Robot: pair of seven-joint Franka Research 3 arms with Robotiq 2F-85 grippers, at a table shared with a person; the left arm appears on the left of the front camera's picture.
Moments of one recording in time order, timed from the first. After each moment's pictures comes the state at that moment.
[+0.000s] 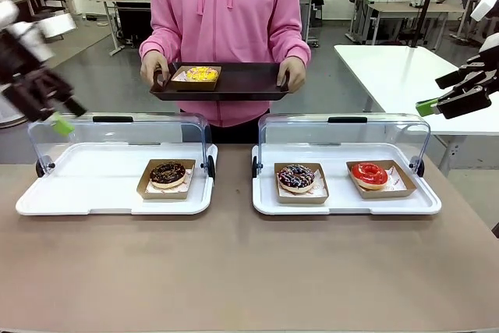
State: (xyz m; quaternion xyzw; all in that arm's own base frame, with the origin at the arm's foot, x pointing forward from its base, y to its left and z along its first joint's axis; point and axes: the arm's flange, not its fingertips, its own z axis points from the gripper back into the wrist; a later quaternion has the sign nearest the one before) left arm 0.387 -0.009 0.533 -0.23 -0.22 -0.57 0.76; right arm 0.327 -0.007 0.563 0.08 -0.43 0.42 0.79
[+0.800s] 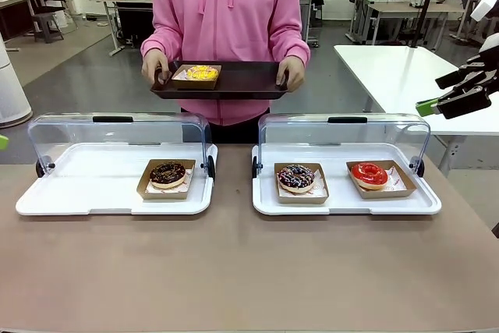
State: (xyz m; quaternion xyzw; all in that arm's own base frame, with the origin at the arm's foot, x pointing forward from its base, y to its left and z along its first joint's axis) left arm 0.313 0.086 0.516 -0.14 -0.36 -0.37 0.84; right arm 0.327 -0.007 0.563 0.08 -0.43 0.42 0.79
